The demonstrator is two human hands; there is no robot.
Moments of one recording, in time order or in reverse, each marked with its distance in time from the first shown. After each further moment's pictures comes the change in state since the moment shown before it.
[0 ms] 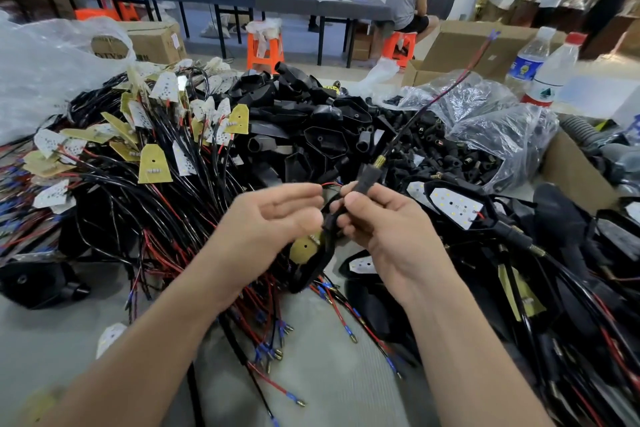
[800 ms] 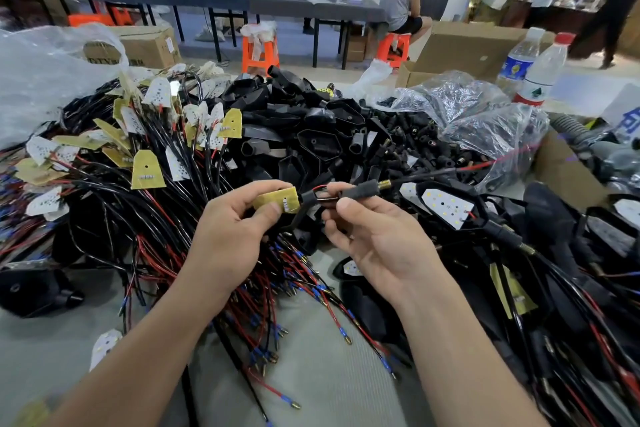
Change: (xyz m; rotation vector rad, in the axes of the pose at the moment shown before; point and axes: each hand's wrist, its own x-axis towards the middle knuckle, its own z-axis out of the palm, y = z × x) left_hand 0.001 -0.009 -0.005 0.191 0.309 0.094; right_hand 0.004 0.004 -0.001 0.241 -0.071 0.121
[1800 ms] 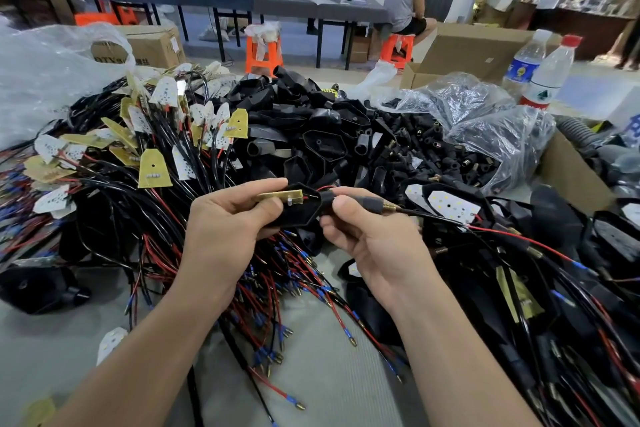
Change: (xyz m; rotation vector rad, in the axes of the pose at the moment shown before) left_hand 0.000 0.003 -0.003 -0.274 0.106 -0.036; right_hand -0.001 0.008 0.009 -0.085 0.103 -0.076
